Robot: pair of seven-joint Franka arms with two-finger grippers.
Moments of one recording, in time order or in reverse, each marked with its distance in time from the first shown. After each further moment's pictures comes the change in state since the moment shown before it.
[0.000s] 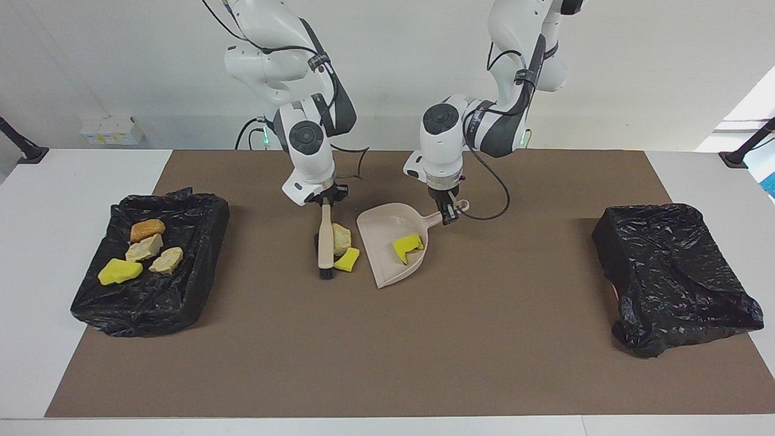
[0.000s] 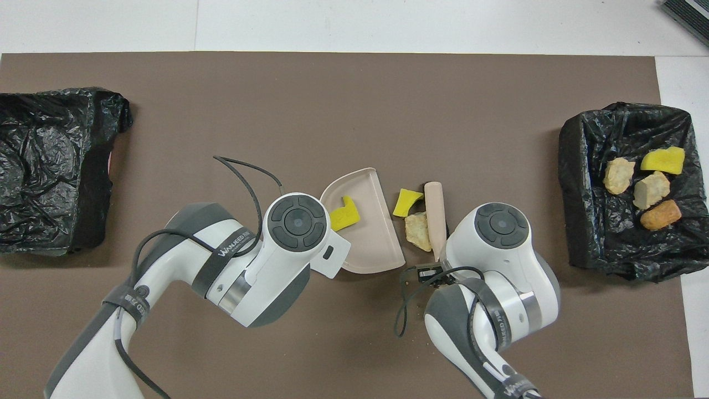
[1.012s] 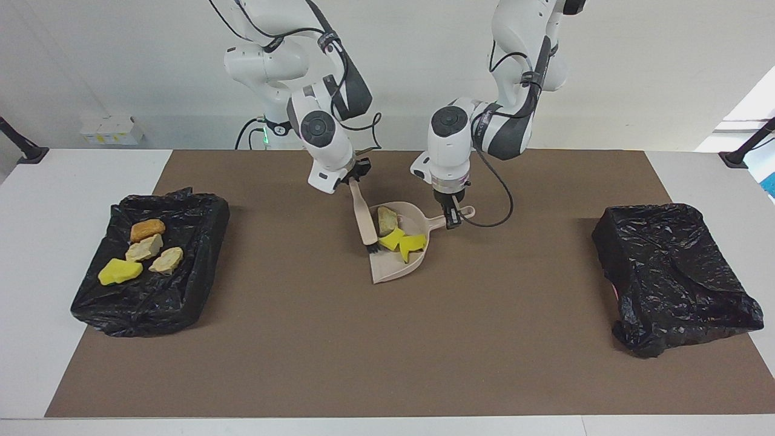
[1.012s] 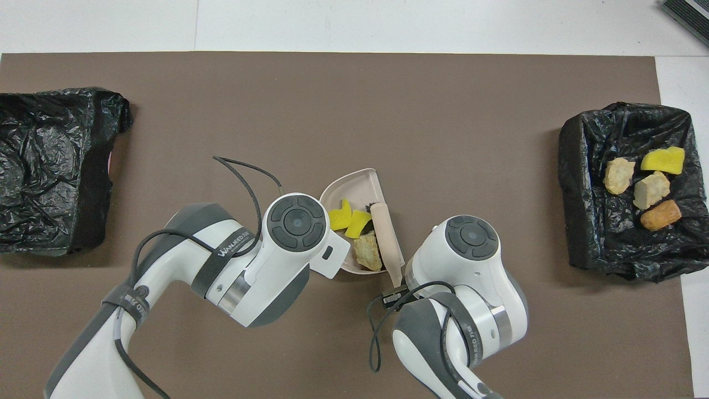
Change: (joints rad) left arm 0.037 0.000 0.008 -0.008 0.000 0.041 0.212; right arm 0.020 -0.049 -0.019 0.077 0.170 -0.235 -0.257
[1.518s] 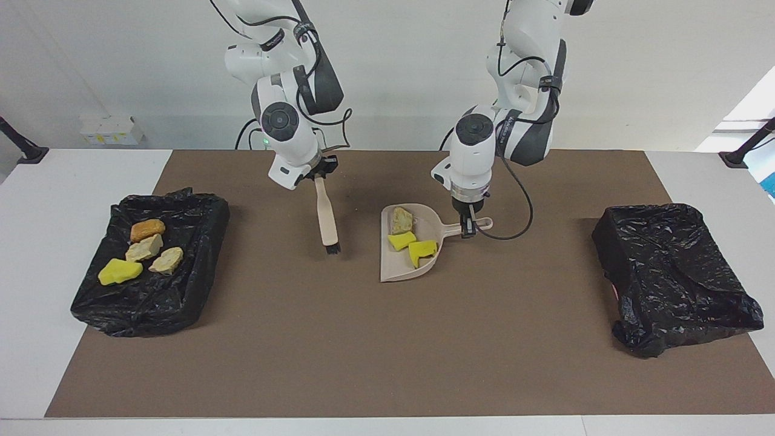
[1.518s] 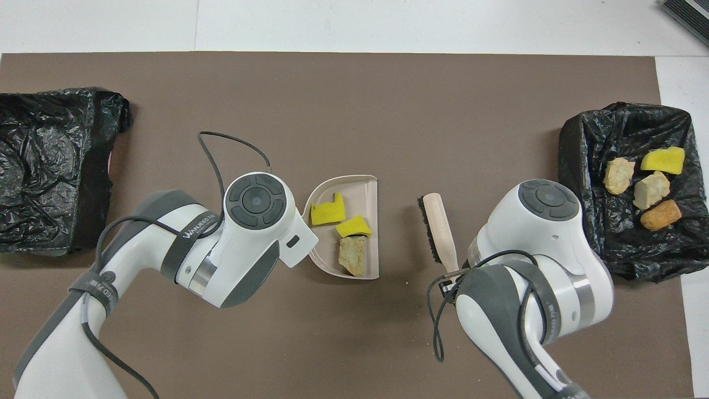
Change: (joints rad) left arm 0.096 0.002 0.003 0.015 -0.004 0.022 0.227; right arm -0.094 -0.071 0.000 0.018 -0.110 -0.118 -0.011
